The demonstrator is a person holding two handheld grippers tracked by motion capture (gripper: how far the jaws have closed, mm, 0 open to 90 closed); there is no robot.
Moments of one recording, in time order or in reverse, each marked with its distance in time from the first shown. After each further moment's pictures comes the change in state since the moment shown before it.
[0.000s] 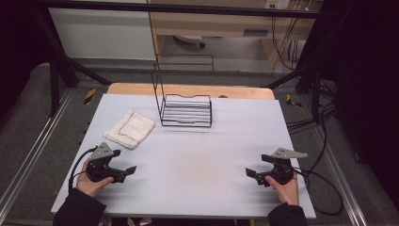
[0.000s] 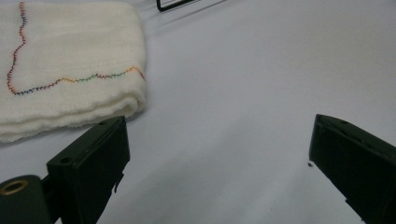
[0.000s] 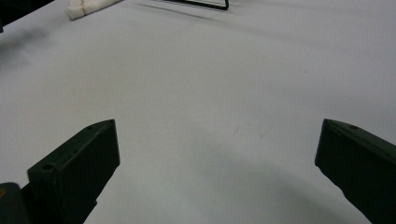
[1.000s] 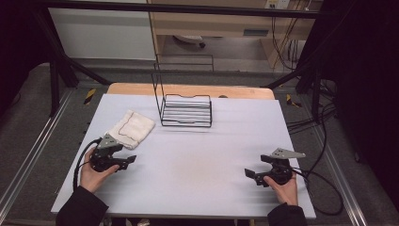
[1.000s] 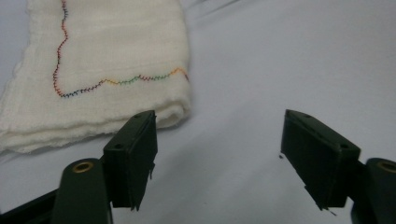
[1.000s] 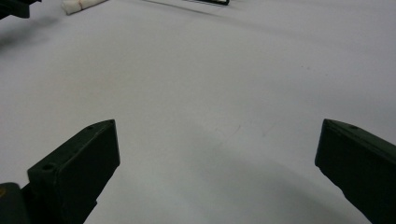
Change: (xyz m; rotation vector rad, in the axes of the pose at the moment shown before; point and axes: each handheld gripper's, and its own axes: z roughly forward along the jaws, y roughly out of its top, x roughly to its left) left arm 0.015 0.019 0.017 0.099 0.120 -0.015; right arm 0.002 0.000 0.003 0.015 -0.009 -0.004
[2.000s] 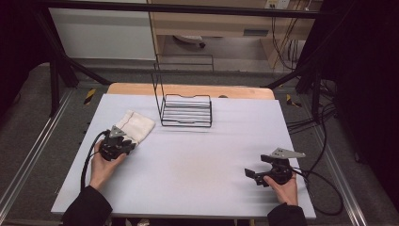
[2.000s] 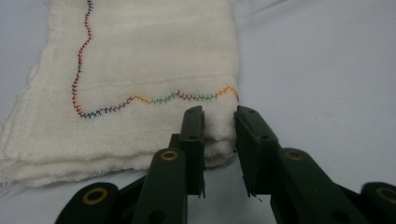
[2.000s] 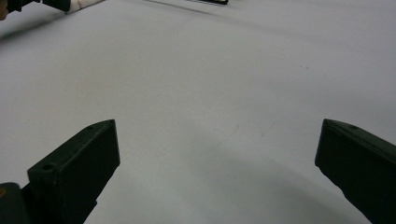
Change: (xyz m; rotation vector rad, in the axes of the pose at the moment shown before) left arm 0.016 0.015 0.038 0.057 0.103 -0.037; right arm 0.000 0.000 0.000 0.006 -0.003 0.002
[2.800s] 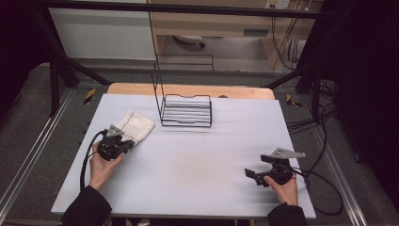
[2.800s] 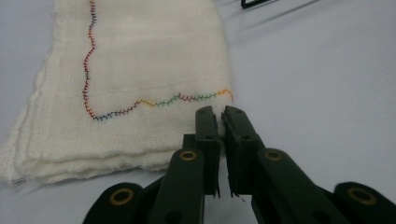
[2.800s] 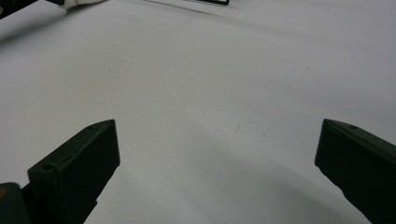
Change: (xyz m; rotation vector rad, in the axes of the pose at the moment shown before) left arm -0.005 0.003 -0.013 -0.034 -0.024 -0.046; right arm 0.000 0.000 0.000 -0.003 0.004 0.001
